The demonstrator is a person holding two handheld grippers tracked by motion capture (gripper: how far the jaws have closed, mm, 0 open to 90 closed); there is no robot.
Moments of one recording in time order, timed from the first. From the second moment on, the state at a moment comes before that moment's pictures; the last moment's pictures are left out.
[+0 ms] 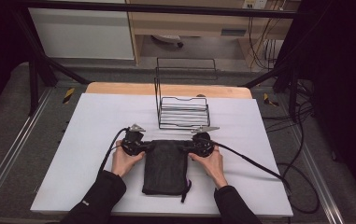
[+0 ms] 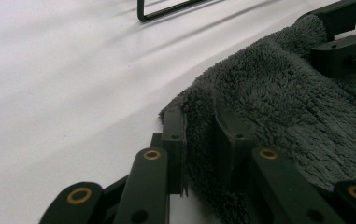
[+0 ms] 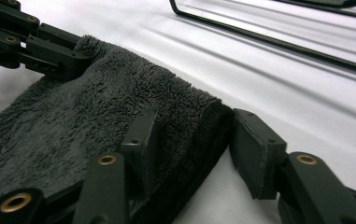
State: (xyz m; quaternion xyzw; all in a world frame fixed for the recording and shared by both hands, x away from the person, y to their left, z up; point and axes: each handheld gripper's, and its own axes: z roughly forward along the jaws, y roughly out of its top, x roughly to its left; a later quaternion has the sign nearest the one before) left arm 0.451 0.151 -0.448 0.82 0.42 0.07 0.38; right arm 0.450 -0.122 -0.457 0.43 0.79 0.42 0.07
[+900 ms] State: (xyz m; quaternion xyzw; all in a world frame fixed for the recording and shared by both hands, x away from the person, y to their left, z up) left arm 0.443 0.159 -0.430 0.80 0.42 0.07 0.42; right arm 0.447 -0.125 -0.443 0.45 0.77 0.45 0.02
